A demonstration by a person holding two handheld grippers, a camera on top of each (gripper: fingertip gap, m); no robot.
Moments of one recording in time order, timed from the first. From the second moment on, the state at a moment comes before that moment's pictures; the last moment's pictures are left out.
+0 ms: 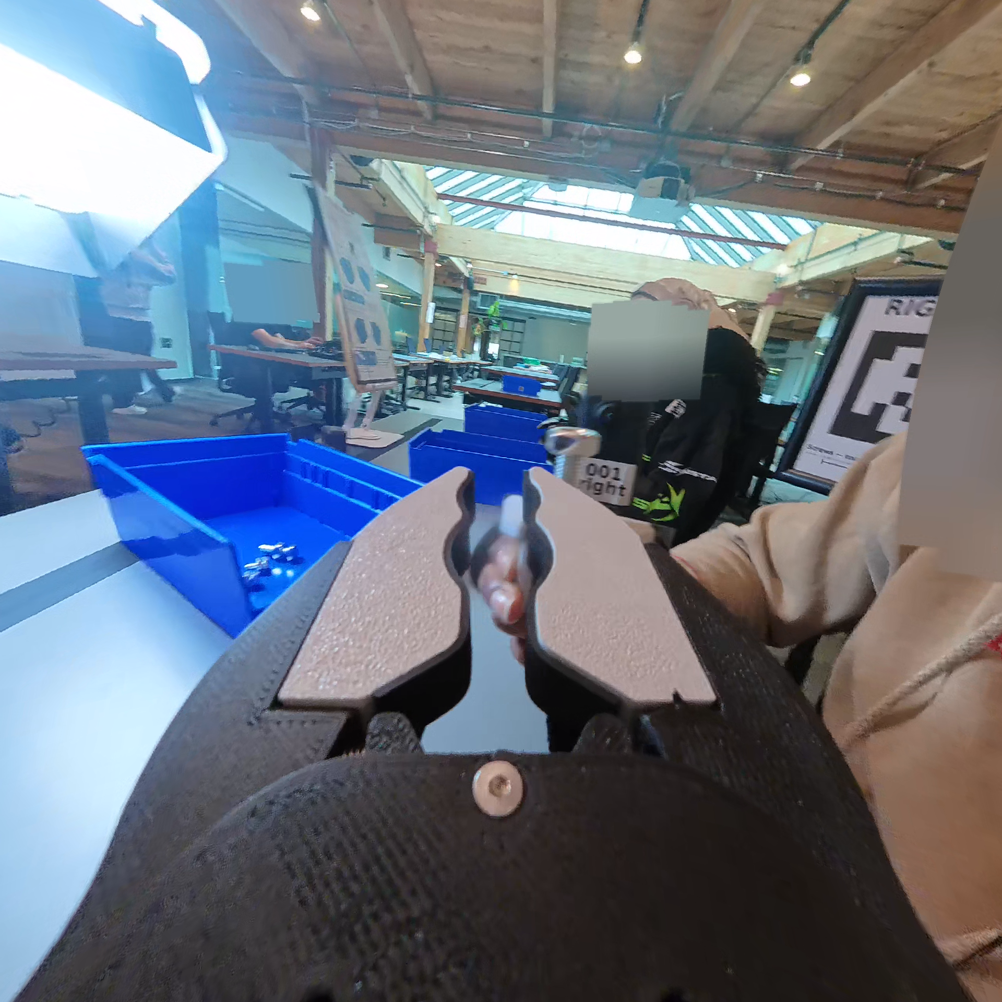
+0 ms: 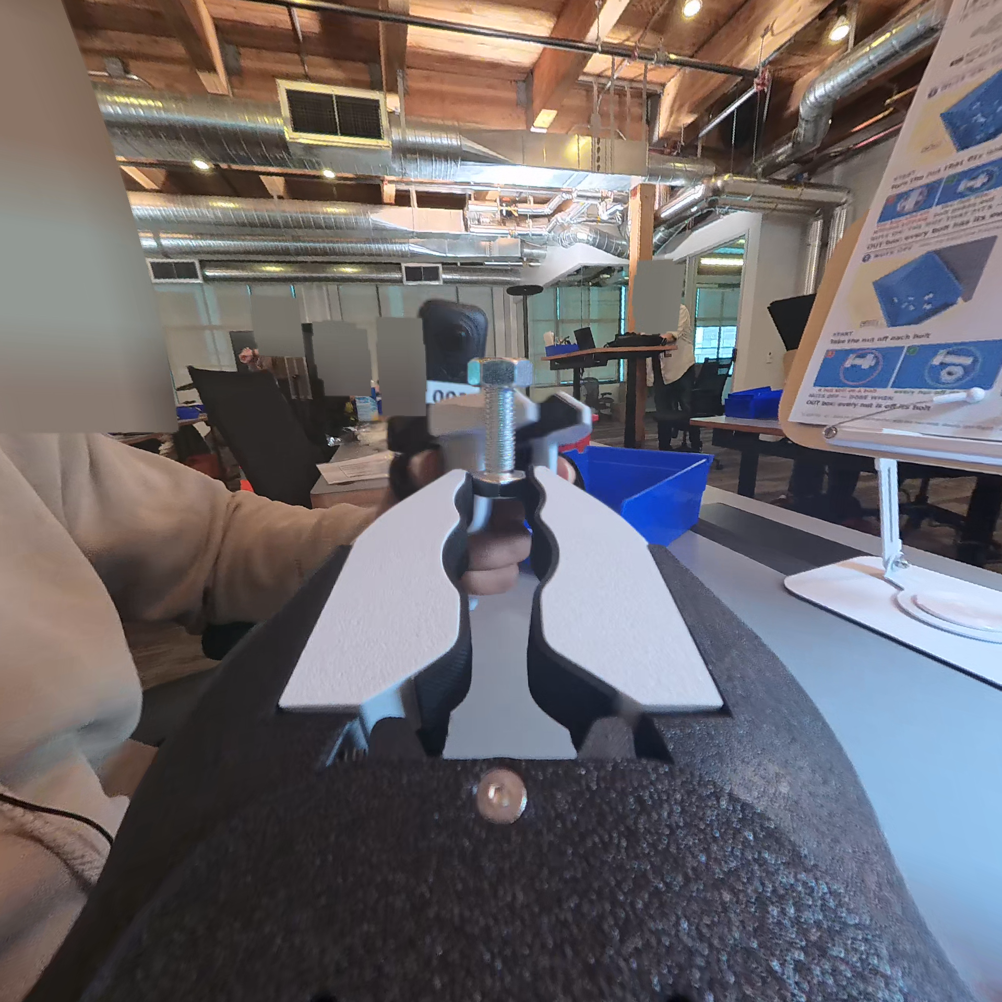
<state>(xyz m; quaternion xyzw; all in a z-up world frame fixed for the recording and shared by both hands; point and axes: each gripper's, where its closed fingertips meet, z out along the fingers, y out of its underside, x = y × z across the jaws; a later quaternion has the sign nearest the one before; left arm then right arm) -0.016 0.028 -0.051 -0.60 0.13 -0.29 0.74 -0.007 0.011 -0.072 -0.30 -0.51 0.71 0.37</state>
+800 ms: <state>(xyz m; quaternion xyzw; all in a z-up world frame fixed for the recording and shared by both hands) -0.016 0.030 -0.048 -0.62 0.12 -0.26 0.73 -0.014 0.021 -0.078 -0.32 -0.51 0.71 0.37</state>
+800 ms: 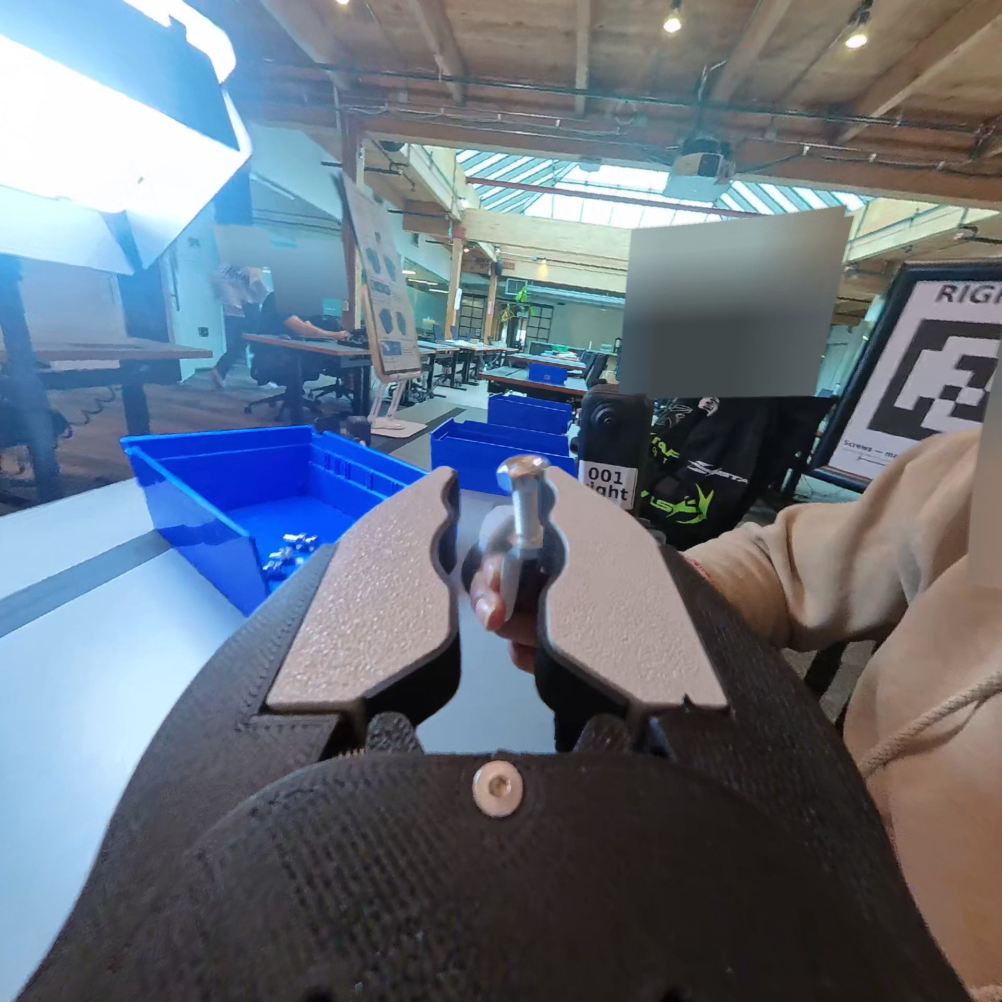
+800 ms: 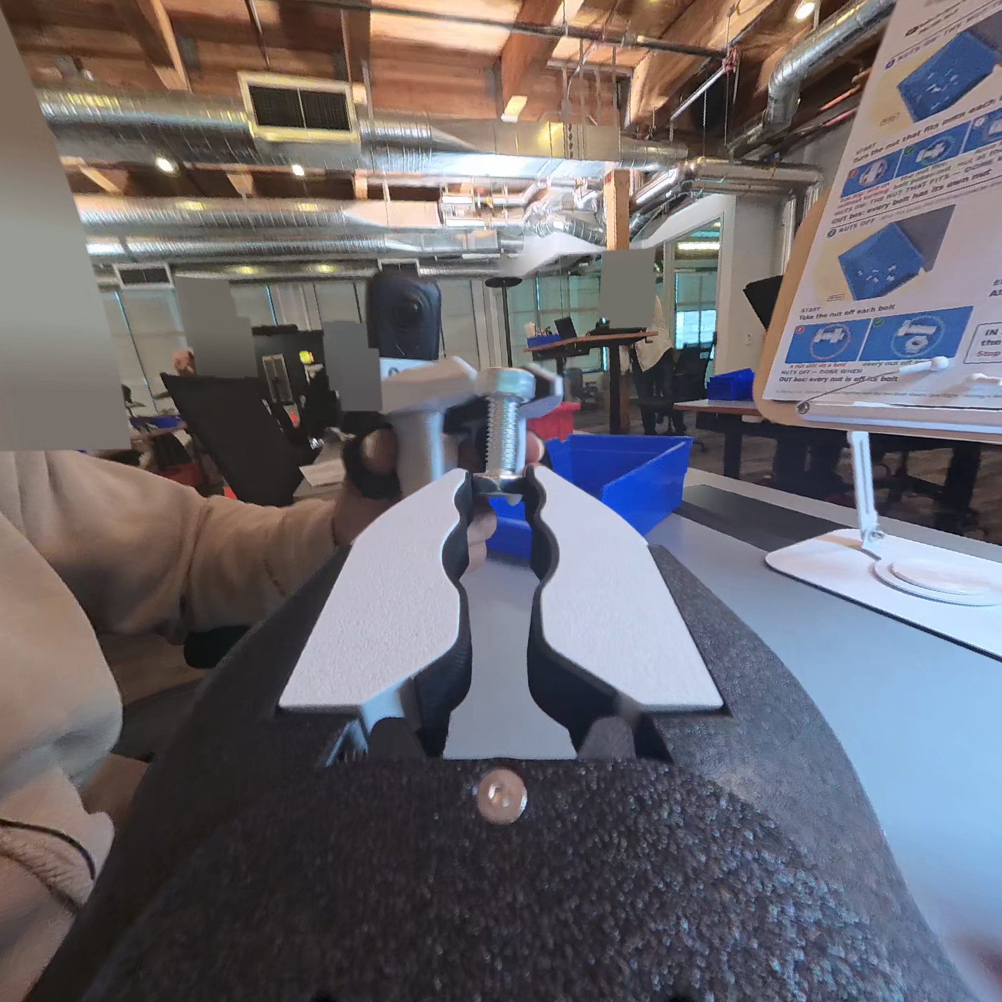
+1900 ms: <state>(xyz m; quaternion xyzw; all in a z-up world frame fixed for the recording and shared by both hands) -0.014 0.038 -0.056 -0.63 0.11 -0.28 0.72 -0.015 0.029 -0.077 -0.33 -0.48 0.73 0.34</state>
